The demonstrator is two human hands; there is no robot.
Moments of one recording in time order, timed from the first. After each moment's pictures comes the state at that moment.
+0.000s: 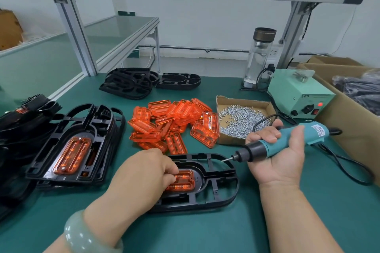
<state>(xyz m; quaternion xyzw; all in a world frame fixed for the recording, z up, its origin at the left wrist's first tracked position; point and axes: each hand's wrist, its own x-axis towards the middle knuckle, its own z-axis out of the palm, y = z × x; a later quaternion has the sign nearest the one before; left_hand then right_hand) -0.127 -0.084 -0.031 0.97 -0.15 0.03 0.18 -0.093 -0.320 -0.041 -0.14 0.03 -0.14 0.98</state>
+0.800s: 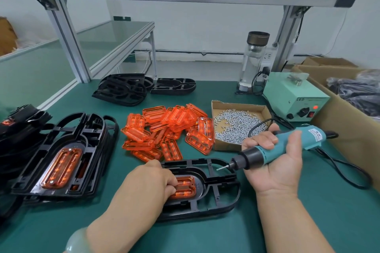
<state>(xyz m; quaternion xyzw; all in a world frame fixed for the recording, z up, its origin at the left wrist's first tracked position) -0.125 -0.096 -0.039 0.98 -0.15 0.01 0.15 -0.094 -0.320 -0.039 -0.13 0.02 -0.14 0.98</state>
